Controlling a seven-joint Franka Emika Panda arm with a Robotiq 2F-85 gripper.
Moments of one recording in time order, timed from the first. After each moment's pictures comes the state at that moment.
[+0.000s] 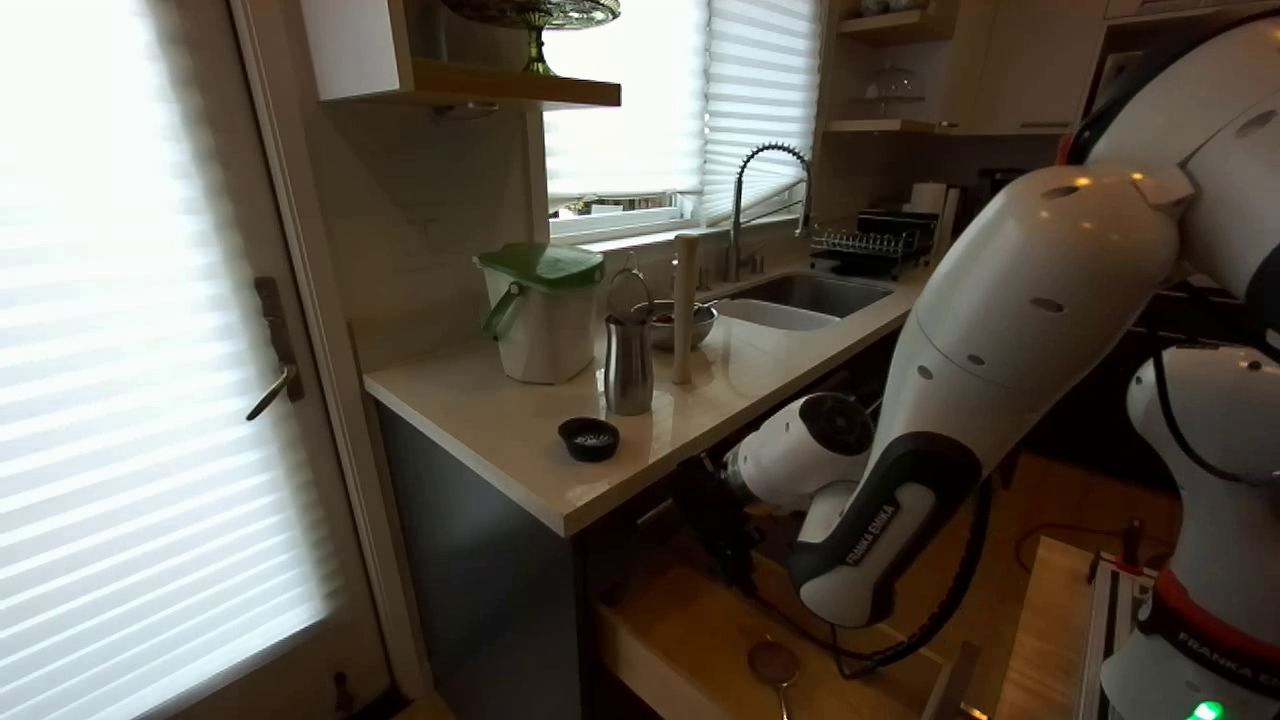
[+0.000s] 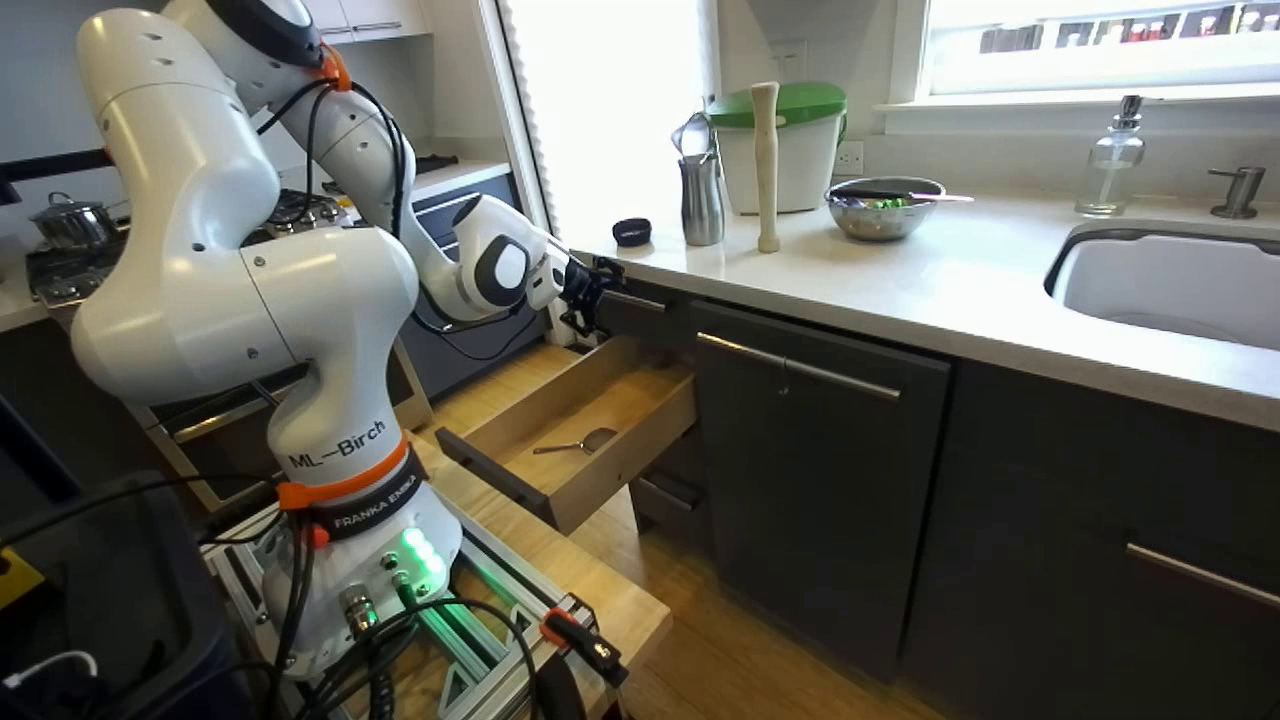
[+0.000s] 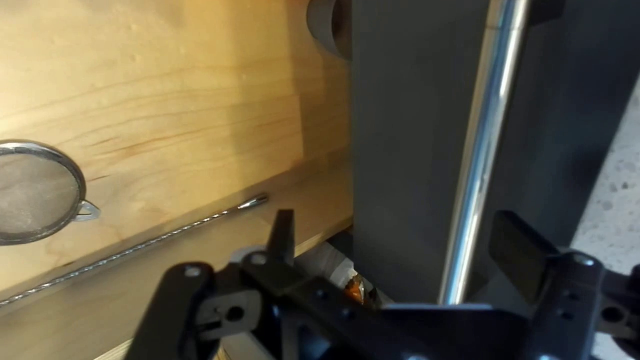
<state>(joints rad) 1.37 0.67 -0.82 -2.56 0.46 3.46 1.99</state>
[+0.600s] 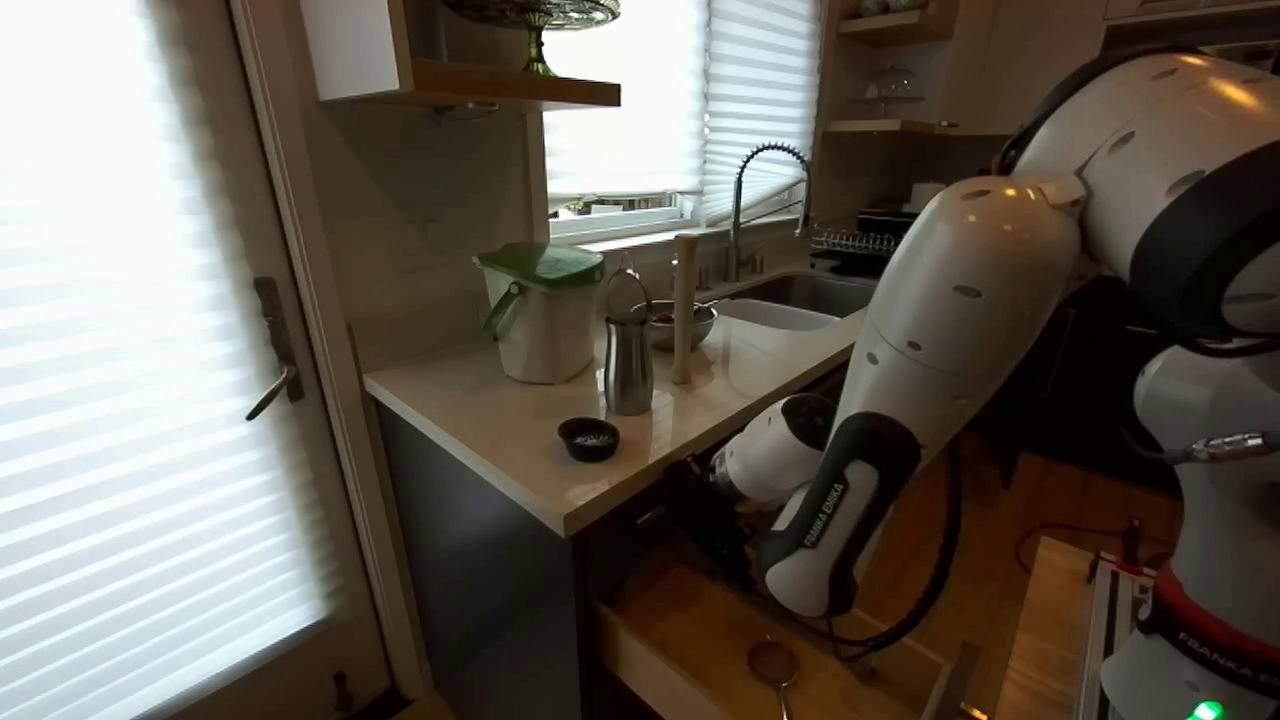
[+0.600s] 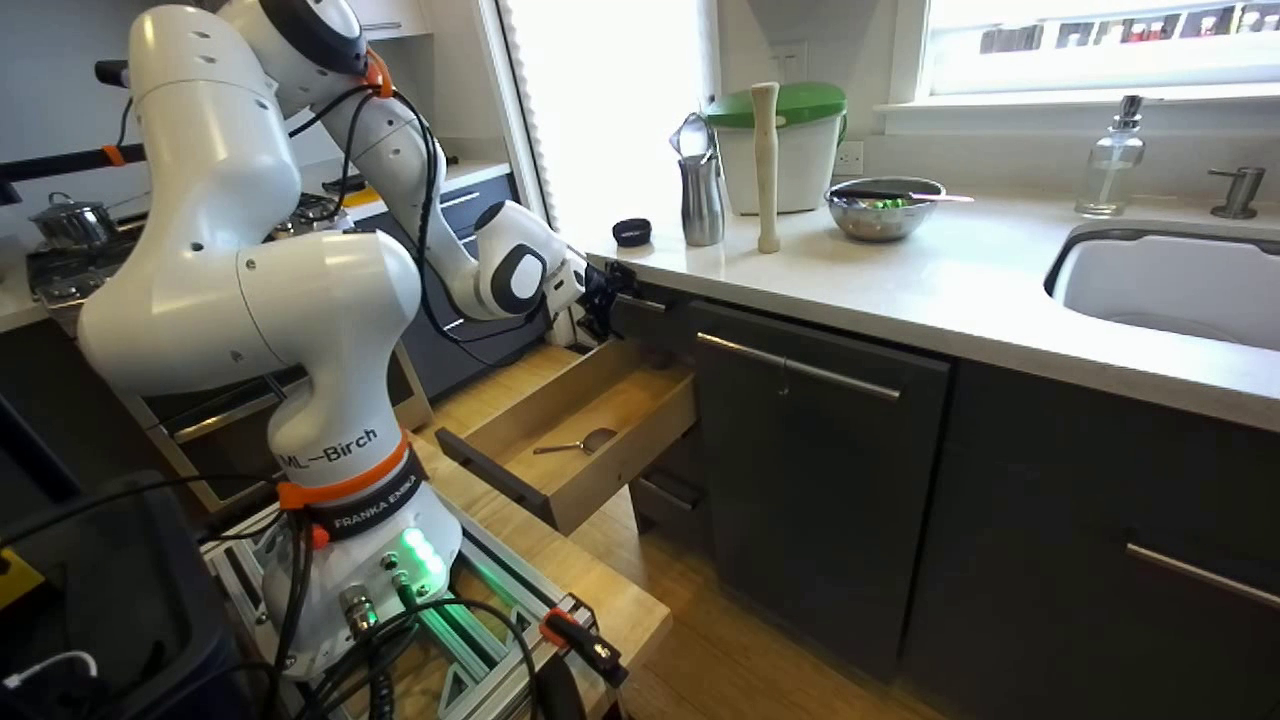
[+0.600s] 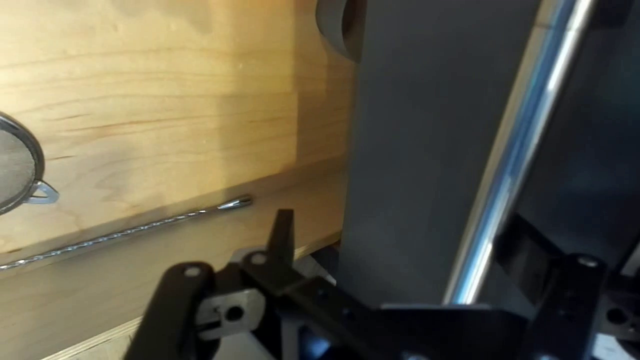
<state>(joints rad) 1.15 0.67 -0.65 -2.47 0.52 3.49 1.74</state>
